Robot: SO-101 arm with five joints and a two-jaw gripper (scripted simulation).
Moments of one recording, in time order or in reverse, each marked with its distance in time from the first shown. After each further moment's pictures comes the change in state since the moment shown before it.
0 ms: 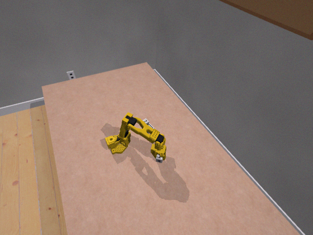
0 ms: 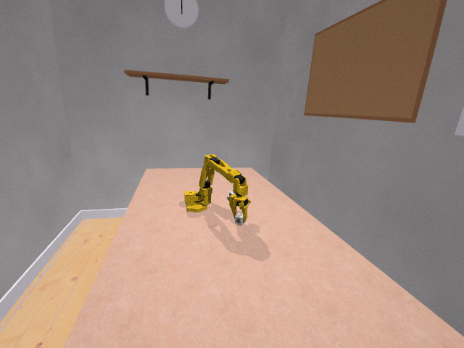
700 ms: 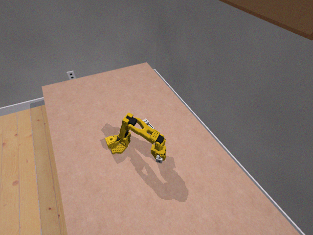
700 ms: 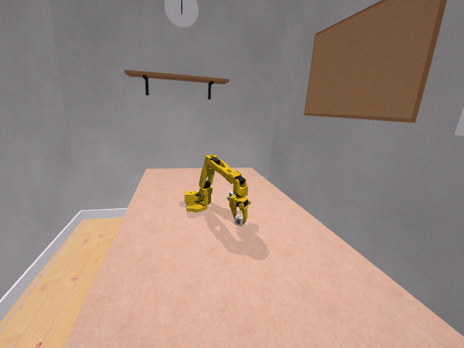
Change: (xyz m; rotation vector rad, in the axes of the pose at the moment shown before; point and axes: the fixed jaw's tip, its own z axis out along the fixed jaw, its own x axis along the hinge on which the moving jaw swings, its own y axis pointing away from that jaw) arm 0.000 0.000 0.004 0.000 0.000 0.000
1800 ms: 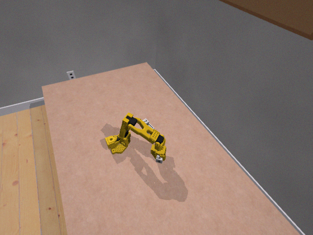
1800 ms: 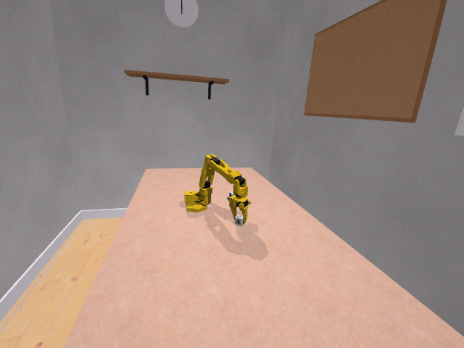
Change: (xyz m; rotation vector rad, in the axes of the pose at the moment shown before) arm 0.000 0.000 0.001 0.000 0.000 0.000
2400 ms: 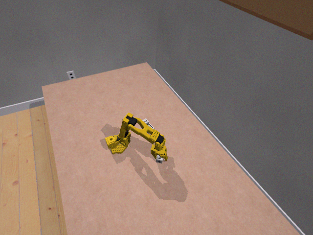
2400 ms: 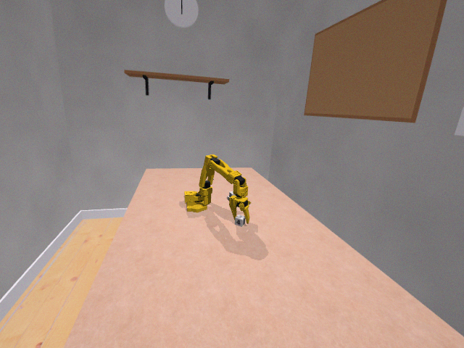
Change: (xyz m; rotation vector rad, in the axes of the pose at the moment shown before) arm 0.000 0.000 0.000 0.001 0.000 0.000
